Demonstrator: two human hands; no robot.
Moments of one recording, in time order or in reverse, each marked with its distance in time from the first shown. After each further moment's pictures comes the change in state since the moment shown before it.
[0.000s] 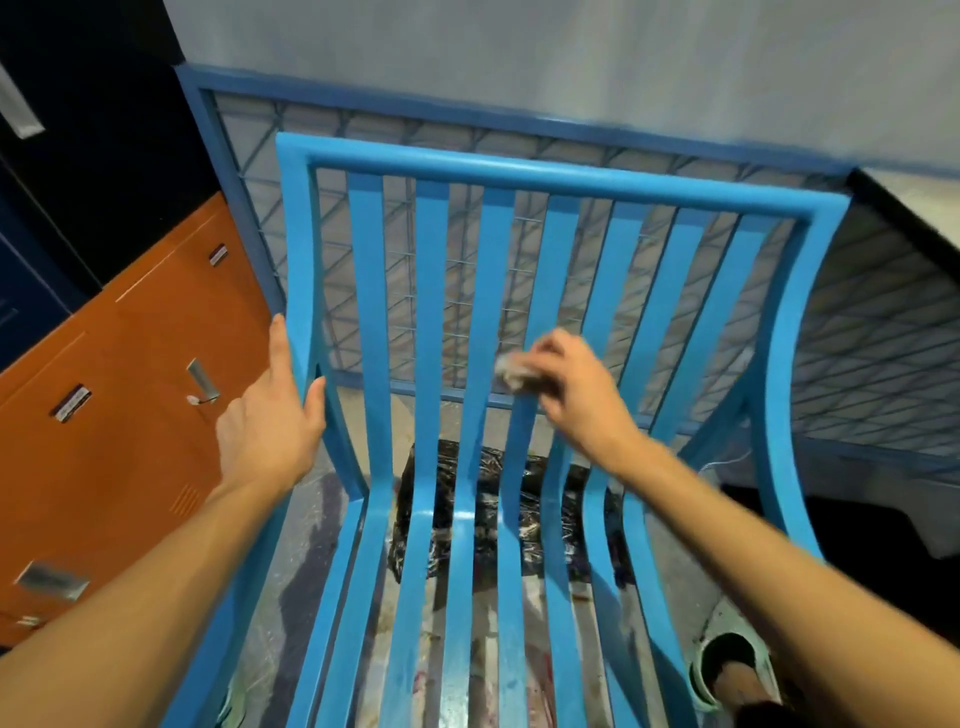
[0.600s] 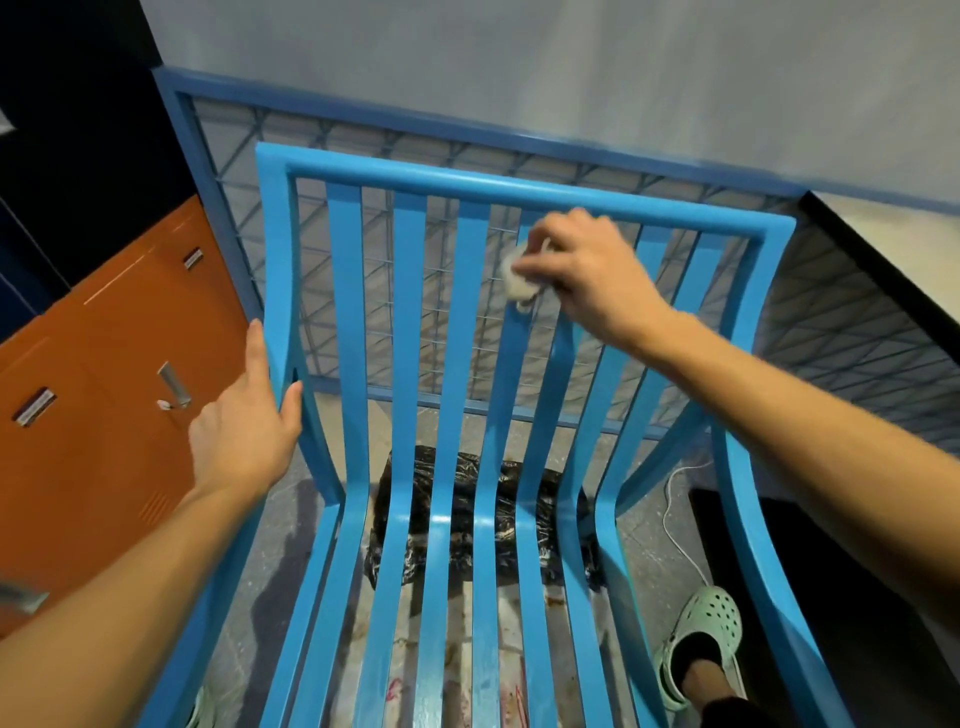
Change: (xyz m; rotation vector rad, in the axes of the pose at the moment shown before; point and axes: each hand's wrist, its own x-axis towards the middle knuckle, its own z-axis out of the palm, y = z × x) left_hand 0.001 -0.001 0.000 -0.013 0.011 0.007; right_hand 0.081 0.003 -0.100 -0.502 0.079 -0.442
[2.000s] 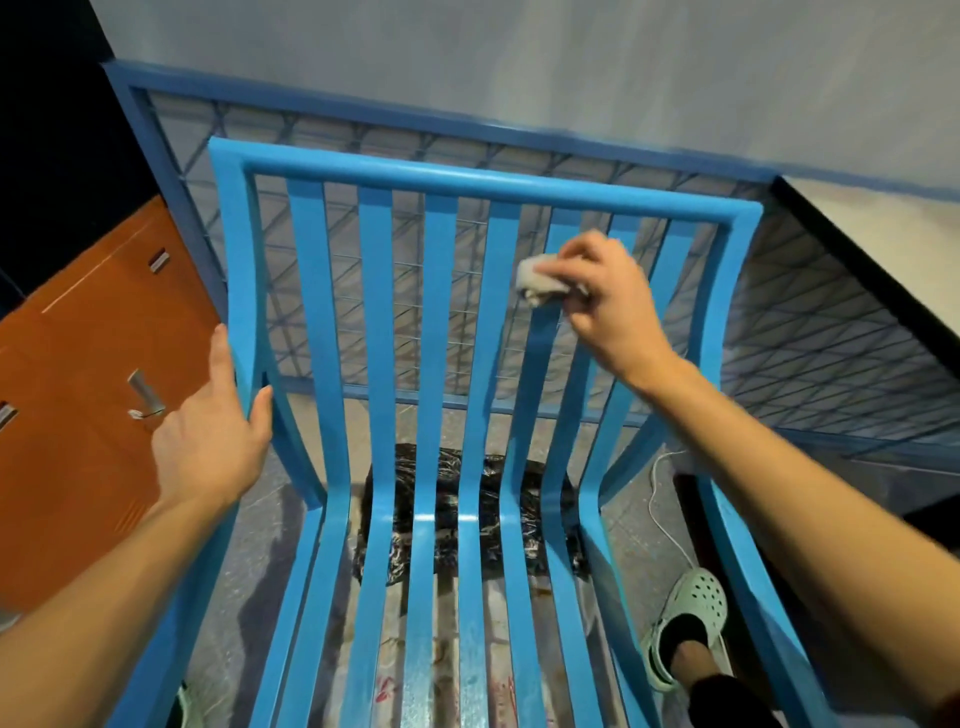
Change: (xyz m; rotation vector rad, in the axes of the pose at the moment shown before) left_hand -0.007 0.009 -0.010 -0.002 -0.011 0.003; right_hand -0.053 -0.001 0.010 0.271 0.149 0.417
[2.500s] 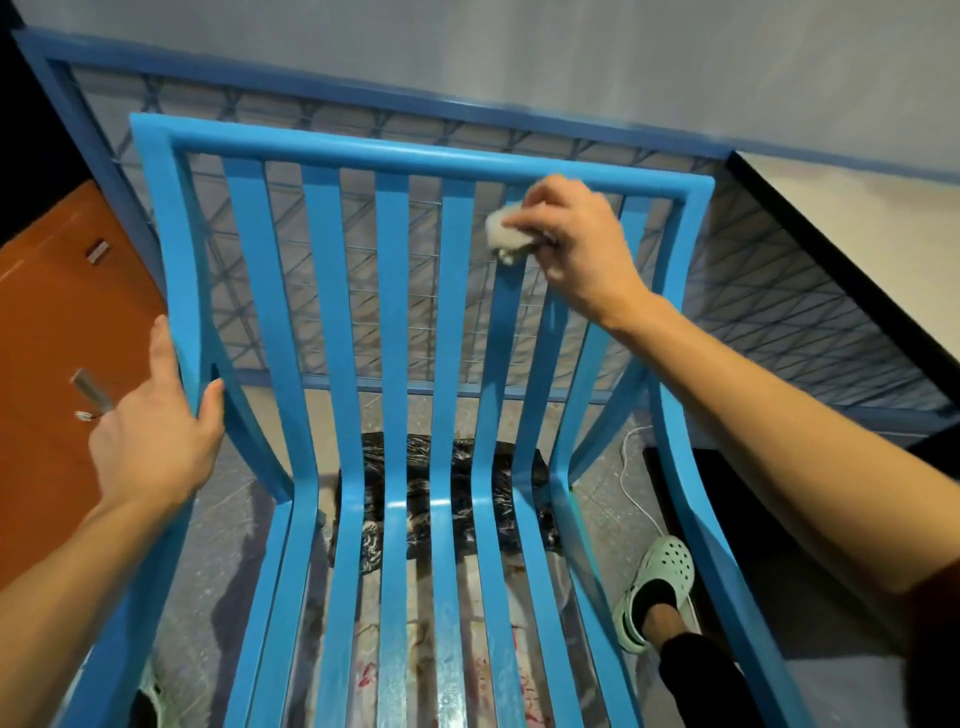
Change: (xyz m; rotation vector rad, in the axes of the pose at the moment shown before) left_hand -0.003 0.008 -0.011 -0.033 -0.012 -0.009; right_hand 0.028 0.016 -0.014 -0.141 -0.026 -0.119
